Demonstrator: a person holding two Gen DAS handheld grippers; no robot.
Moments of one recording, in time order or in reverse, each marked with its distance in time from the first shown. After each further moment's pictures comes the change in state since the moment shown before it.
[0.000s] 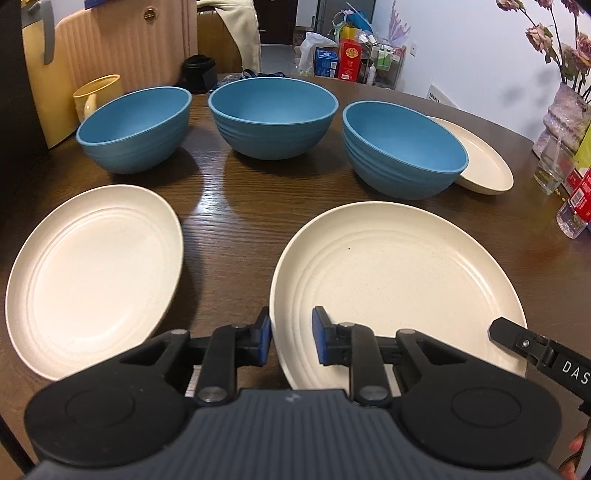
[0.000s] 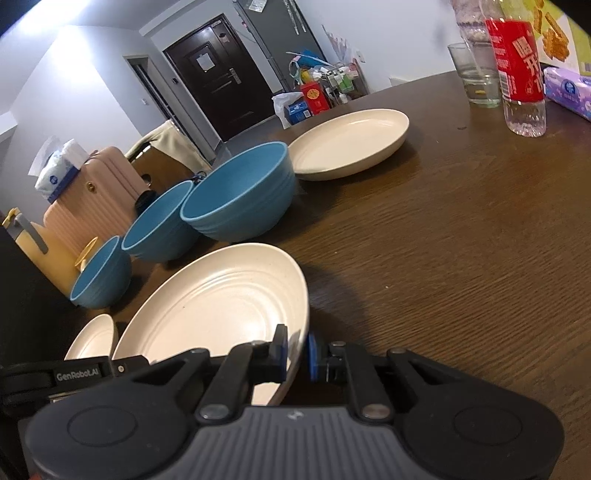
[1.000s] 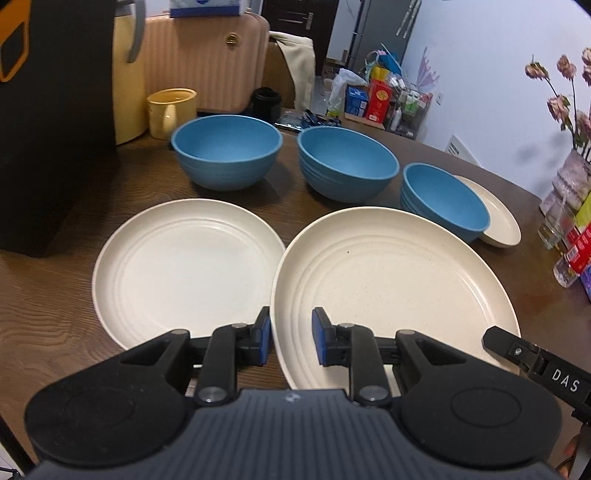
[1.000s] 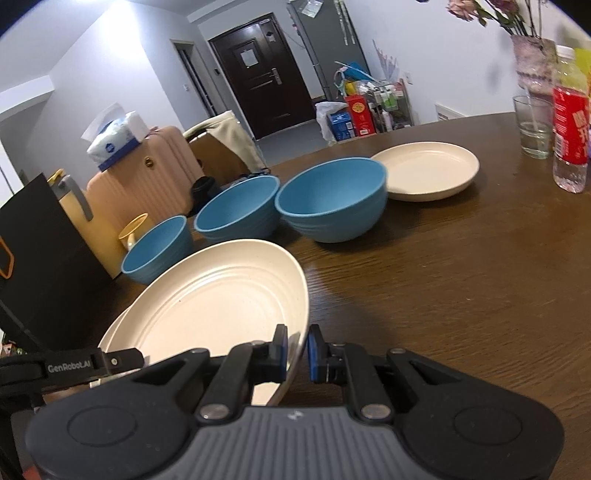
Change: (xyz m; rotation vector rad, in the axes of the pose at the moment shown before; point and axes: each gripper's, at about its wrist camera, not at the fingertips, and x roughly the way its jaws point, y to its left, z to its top) left arm -0.069 0.083 -0.009 -0.132 -0.103 0.002; right arm -0.032 0.095 -0.016 -0.150 -0.017 0.039
